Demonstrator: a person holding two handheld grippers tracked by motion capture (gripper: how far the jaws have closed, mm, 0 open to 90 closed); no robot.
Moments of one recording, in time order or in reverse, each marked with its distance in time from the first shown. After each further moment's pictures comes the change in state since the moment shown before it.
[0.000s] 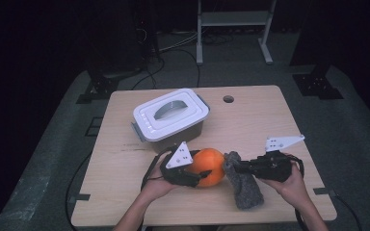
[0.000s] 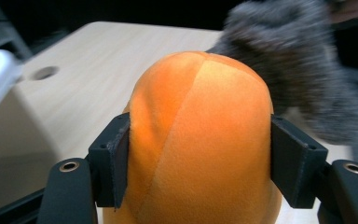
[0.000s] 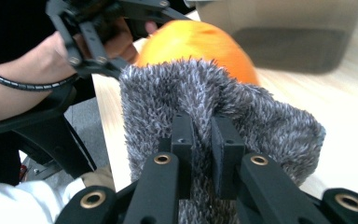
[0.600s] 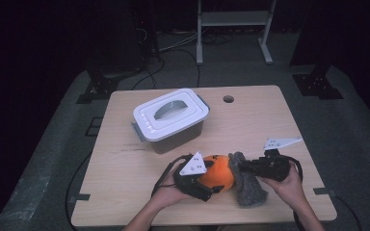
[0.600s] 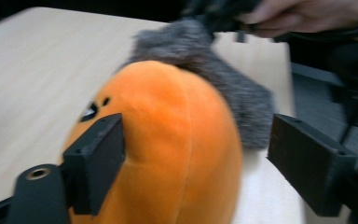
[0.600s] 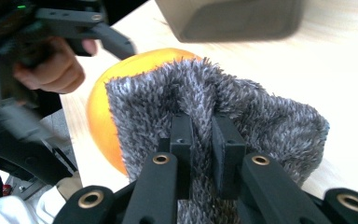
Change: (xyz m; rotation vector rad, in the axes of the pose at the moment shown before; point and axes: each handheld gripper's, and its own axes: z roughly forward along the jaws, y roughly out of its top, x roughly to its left) left arm -0.030 0.001 0.027 0.014 -0.192 -0.030; right arm -0.023 -0.020 0.008 0.031 -0.101 0.123
